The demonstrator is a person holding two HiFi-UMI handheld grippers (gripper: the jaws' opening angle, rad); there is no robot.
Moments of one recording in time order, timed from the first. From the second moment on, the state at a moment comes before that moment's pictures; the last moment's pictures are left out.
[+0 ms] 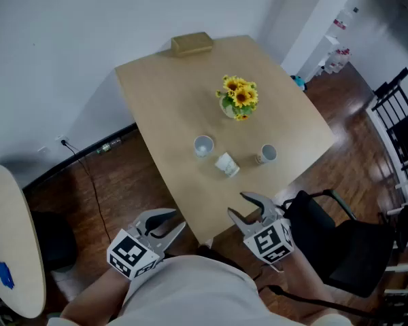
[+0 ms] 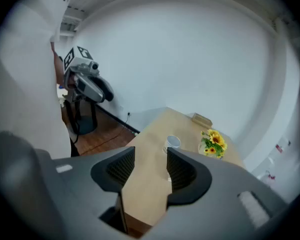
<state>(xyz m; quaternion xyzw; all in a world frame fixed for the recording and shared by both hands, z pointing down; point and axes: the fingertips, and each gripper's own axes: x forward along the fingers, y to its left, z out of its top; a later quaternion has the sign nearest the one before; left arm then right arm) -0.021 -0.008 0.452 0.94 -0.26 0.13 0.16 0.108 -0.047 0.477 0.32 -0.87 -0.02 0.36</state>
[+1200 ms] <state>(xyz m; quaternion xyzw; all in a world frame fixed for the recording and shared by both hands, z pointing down) -0.058 -0.054 0.446 0.91 -0.35 0.11 0.21 0.055 -0.239 0.642 0.09 -0.78 -0.11 0.61</state>
